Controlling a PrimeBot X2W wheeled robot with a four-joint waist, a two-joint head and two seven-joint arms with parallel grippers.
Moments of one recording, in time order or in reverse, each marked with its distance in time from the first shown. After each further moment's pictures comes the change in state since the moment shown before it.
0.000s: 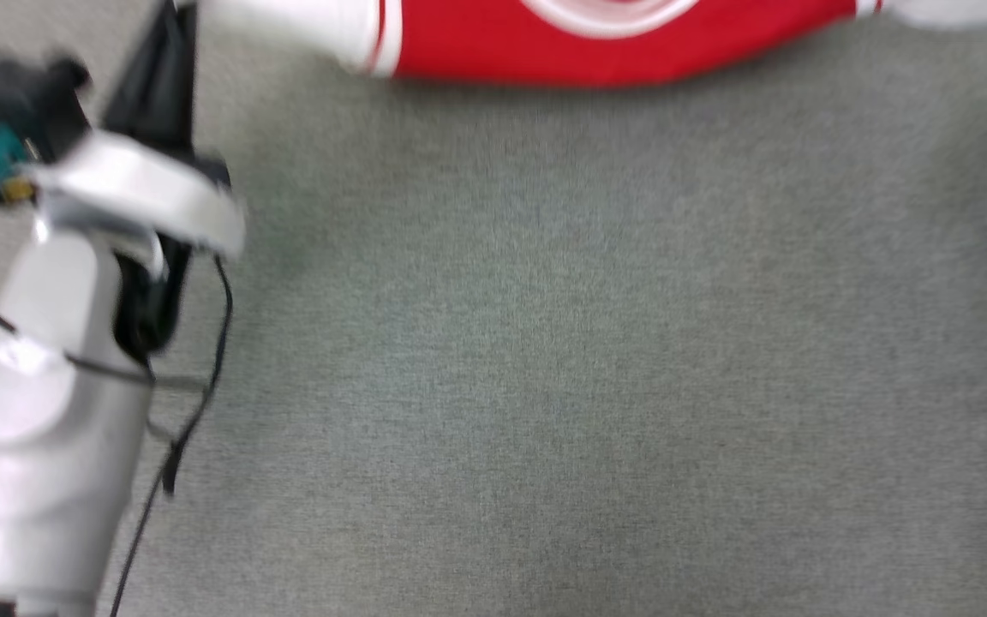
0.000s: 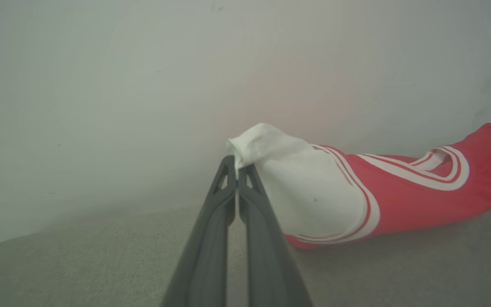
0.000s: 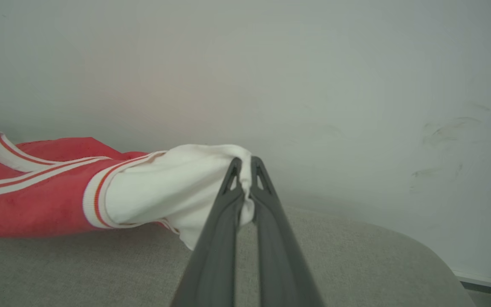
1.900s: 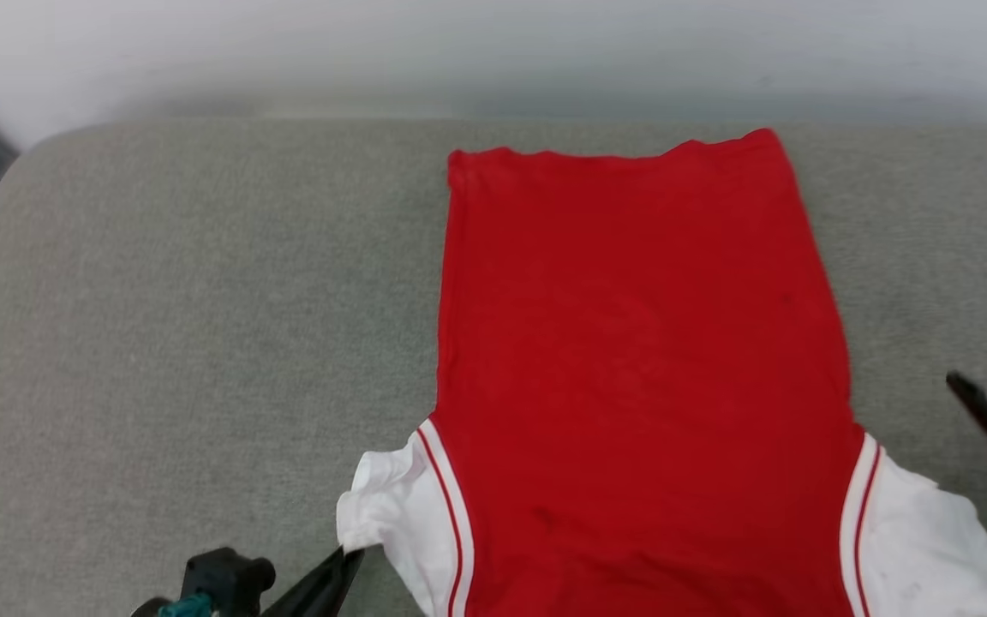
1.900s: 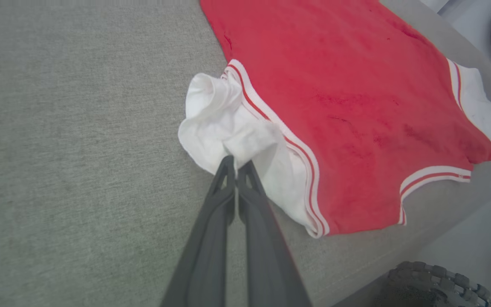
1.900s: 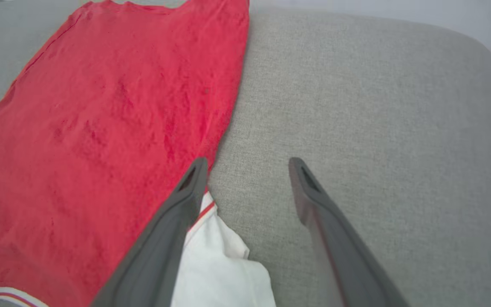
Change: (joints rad) left arm 0.967 0.131 -0.168 -0.527 -0.125 0.059 0.254; right arm 0.863 -0.183 -0.099 -0.535 0.406 0.000 0.539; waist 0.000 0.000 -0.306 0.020
